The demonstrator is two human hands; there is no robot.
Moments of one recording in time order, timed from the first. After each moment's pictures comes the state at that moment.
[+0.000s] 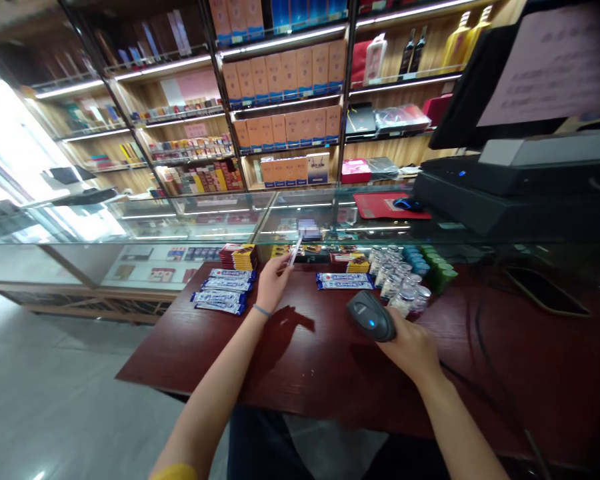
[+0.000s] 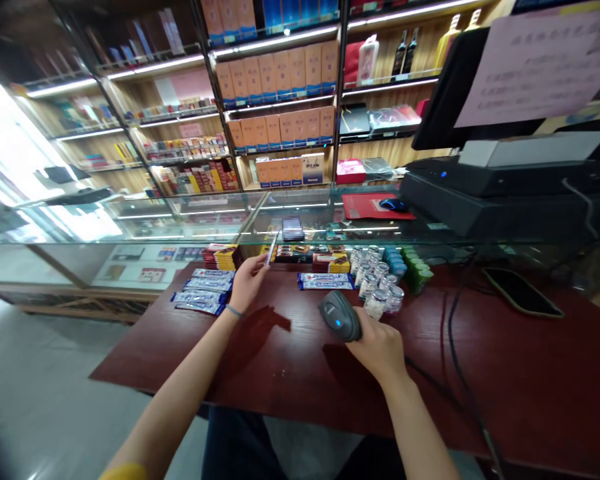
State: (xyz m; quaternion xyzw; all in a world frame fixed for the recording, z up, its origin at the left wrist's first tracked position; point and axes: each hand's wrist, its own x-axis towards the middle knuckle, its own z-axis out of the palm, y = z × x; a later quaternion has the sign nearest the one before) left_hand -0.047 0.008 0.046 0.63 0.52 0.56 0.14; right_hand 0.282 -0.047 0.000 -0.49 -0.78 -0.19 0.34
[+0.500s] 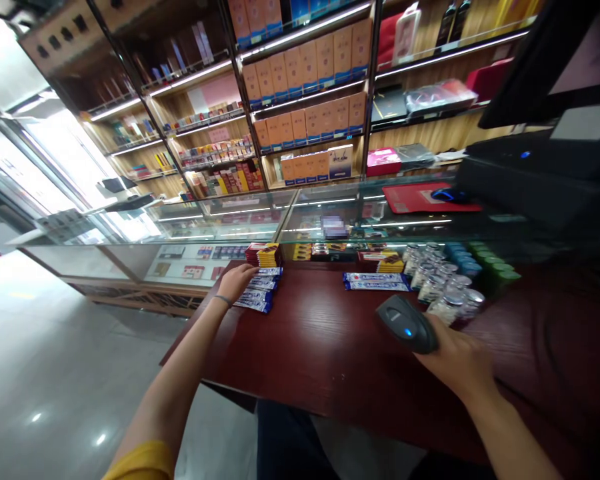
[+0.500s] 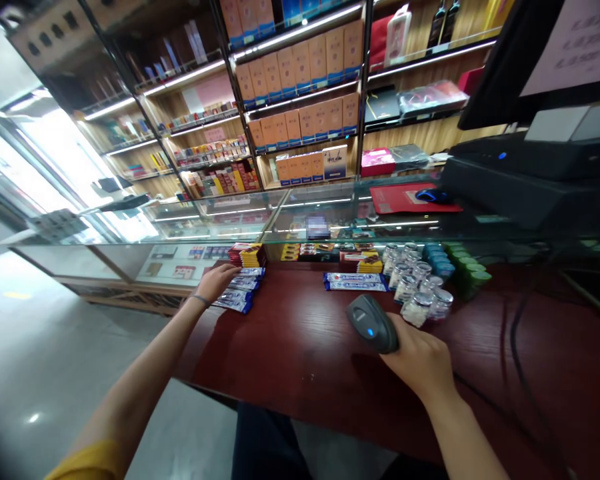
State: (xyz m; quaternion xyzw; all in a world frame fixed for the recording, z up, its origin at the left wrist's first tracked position) left_hand -0.251 -0.023 0.038 0.74 0.64 0.14 -0.11; right_hand 0.280 -0.044 -0.005 -0.44 -0.79 -0.21 0.38
